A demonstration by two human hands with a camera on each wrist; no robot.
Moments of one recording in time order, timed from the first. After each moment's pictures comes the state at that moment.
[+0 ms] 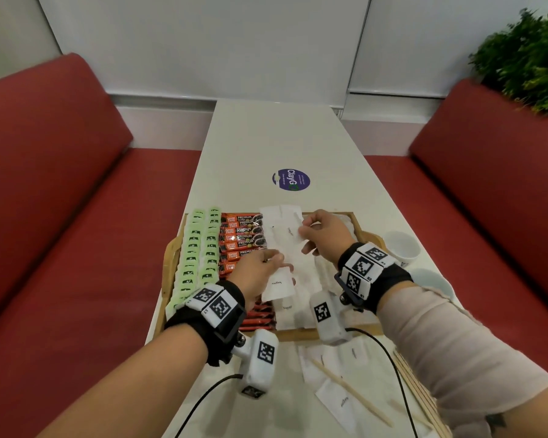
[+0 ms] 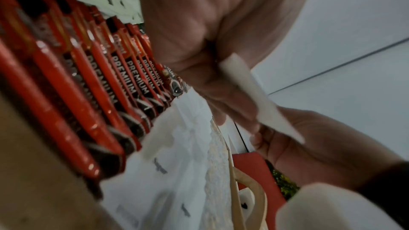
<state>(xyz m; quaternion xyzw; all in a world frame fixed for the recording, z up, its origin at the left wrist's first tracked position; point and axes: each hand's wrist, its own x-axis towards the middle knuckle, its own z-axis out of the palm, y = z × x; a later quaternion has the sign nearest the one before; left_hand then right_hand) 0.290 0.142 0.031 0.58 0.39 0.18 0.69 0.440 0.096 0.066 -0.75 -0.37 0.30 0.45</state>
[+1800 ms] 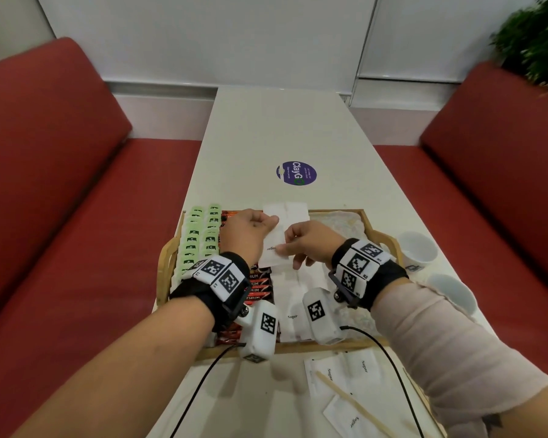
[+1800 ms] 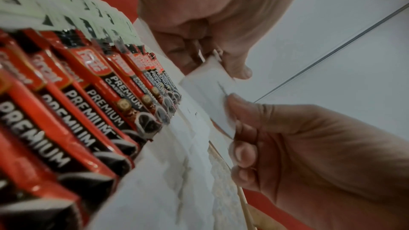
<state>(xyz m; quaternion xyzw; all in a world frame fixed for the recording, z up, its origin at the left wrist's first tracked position) 0.316 0.202 0.038 0.69 0.49 0.31 0.45 0.440 0.128 0.054 -0.73 -0.44 0.43 0.30</state>
